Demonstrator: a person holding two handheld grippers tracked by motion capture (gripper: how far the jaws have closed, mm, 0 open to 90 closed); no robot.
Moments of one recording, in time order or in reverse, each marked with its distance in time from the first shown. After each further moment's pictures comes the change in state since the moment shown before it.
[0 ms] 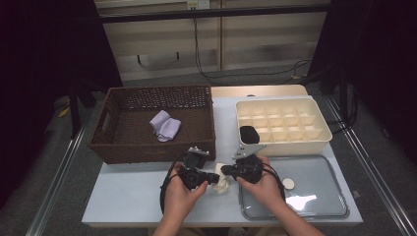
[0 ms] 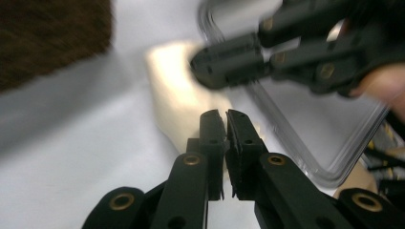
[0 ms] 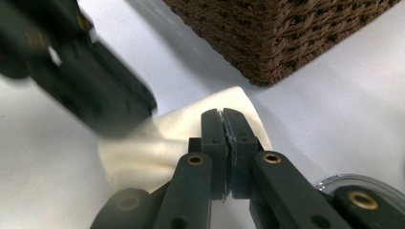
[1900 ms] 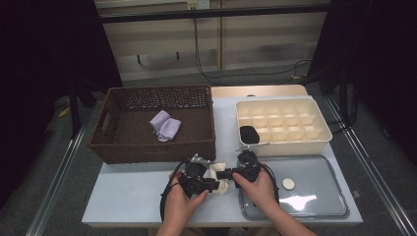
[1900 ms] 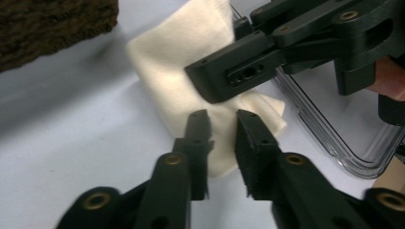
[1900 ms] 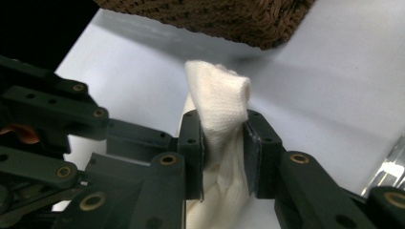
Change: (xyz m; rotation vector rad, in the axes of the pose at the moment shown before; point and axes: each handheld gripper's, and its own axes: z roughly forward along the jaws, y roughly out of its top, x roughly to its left) left arm 0.005 -0.017 0.003 -0.047 0.054 0.045; right arm -0.009 -0.009 0.014 0.021 0.154 0.521
